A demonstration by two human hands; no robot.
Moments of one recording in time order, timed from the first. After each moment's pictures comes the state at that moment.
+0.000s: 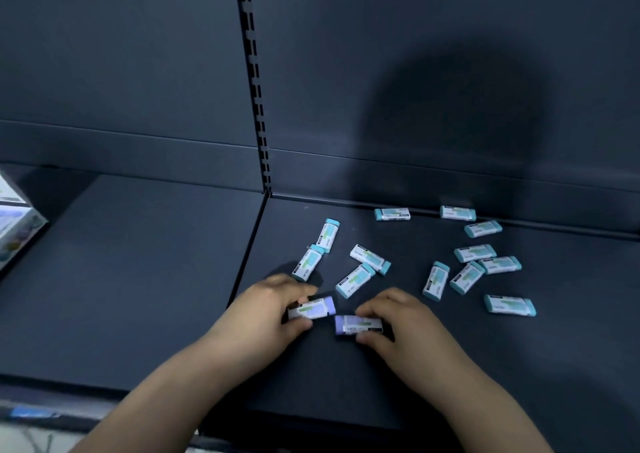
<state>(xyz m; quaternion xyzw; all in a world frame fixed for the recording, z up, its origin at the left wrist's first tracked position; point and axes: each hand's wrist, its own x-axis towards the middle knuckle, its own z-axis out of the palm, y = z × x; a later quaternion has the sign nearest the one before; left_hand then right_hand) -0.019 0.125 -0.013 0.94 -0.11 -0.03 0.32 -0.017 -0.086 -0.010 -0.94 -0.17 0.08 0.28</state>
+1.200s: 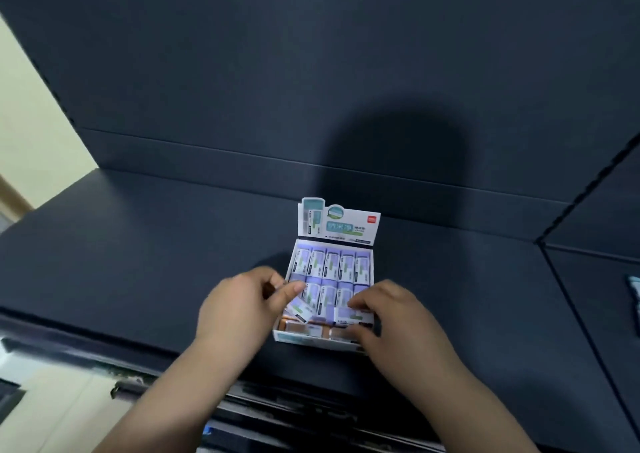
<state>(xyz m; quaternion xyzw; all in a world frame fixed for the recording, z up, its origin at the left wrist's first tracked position) -0.062 0.583 0.020 0.93 0.17 0.06 0.31 -0.045 0.387 0.026 -0.94 -0.21 0.04 0.27</state>
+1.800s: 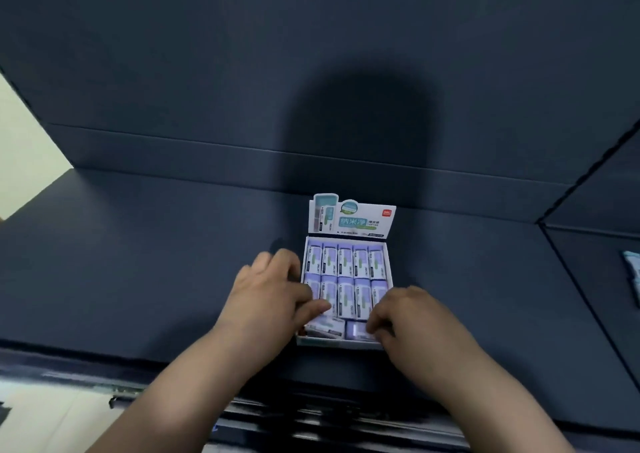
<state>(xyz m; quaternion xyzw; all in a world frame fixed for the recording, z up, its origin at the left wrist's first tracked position) -0.041 0.607 0.004 0.98 -0.12 0.10 0.11 -0.042 0.407 0.030 -0.97 -0.18 0.10 0.16</state>
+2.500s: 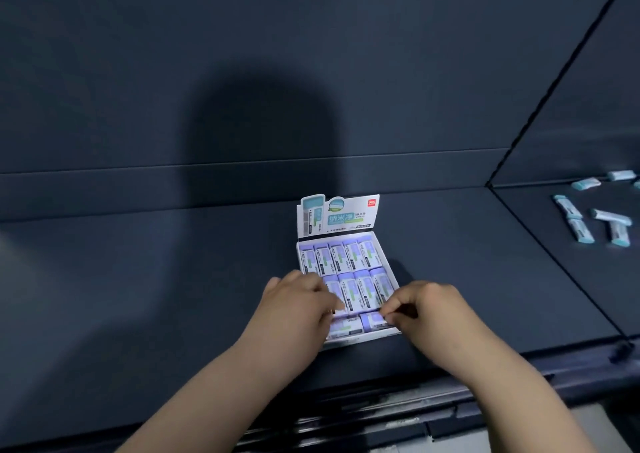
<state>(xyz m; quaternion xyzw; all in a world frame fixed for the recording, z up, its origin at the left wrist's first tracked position) -0.033 0.613 0.005 0.94 -0.27 0.00 0.21 -0.062 0.421 0.024 -0.96 0.03 0.08 0.28</state>
